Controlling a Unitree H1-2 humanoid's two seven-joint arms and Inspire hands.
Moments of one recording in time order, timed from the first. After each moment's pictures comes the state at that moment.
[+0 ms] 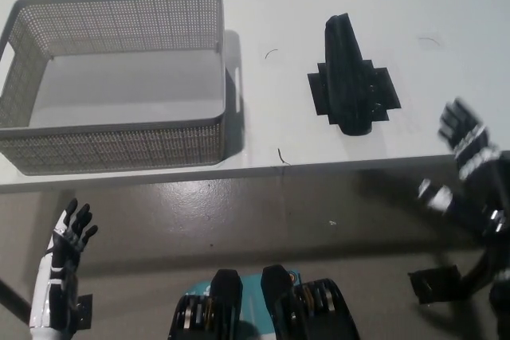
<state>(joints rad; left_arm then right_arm) 0.05 0.11 0.16 0.07 -0.08 -0.41 -0.07 -0.23 -0.15 -0.11 -0.12 0.19 -0.04 0.14</state>
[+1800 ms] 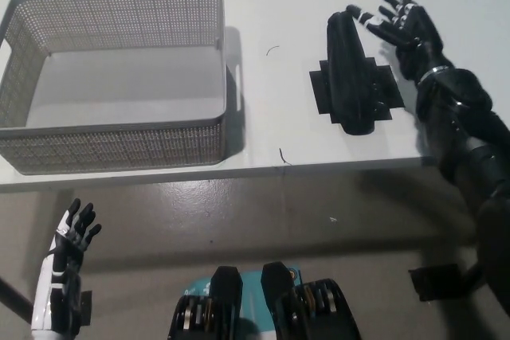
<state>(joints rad) 0.05 0.09 0.17 0.05 -0.09 -0.43 -0.10 -1.17 -0.15 -0.18 1.41 0.19 -0.26 0.10</state>
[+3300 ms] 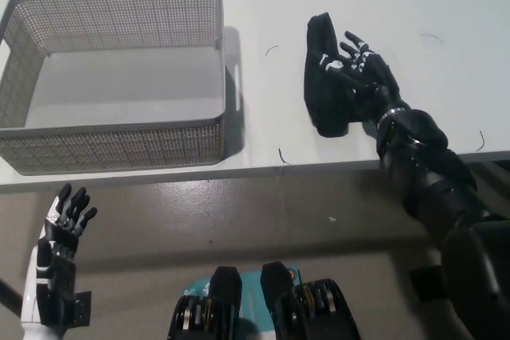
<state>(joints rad) 0.04 0.09 0.19 -0.01 -0.16 -0.43 -0.16 -1.11 -0.06 -0.18 1.43 0.19 -0.26 0.09</state>
